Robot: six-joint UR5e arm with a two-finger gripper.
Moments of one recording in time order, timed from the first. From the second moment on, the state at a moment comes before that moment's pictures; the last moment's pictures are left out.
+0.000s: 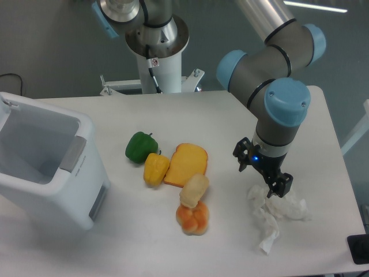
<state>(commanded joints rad) 2.61 -2.04 -1.40 -1.16 1.49 1.48</state>
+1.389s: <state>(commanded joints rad) 2.53 -2.02 -1.68 -1.07 1.48 1.24</state>
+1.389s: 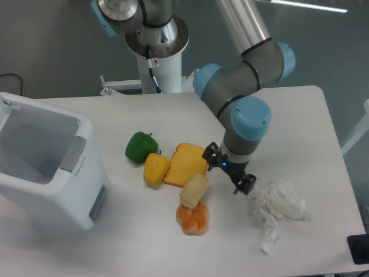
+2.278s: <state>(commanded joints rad) 2.48 -2.06 -1.65 -1.07 1.48 1.10</state>
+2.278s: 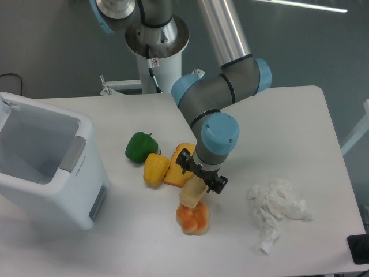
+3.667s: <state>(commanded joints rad) 2.55 -1.99 -1.44 -1.08 1.48 1.26</state>
